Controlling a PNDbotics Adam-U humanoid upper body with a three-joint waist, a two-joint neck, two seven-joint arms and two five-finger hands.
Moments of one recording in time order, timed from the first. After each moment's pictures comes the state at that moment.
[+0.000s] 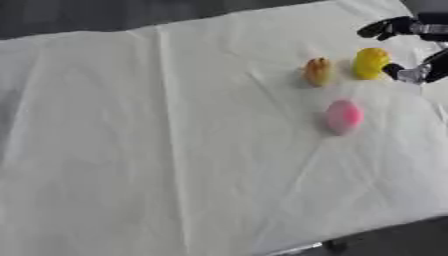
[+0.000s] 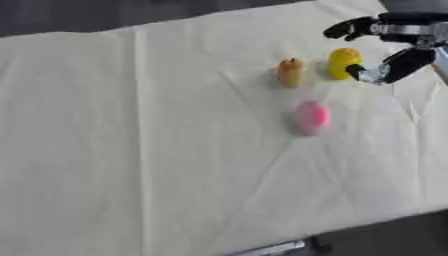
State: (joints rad) left arm -0.37 0.36 0.07 -1.64 0.15 -0.05 0.25; right arm -0.31 -1.13 0.02 -1.39 0.05 -0.53 0.59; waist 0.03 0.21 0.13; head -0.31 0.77
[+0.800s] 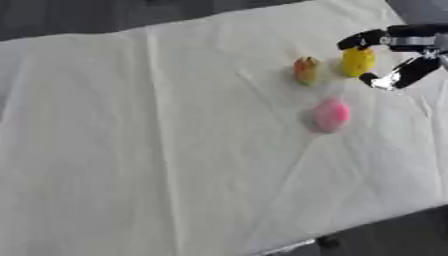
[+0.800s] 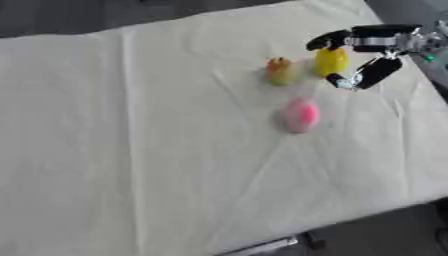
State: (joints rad) left arm -0.35 0.36 0.07 -1.64 0.15 -0.05 0.24; right arm -0.40 -1.04 0.08 -1.29 0.21 -0.57 0.61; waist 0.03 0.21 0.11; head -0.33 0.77
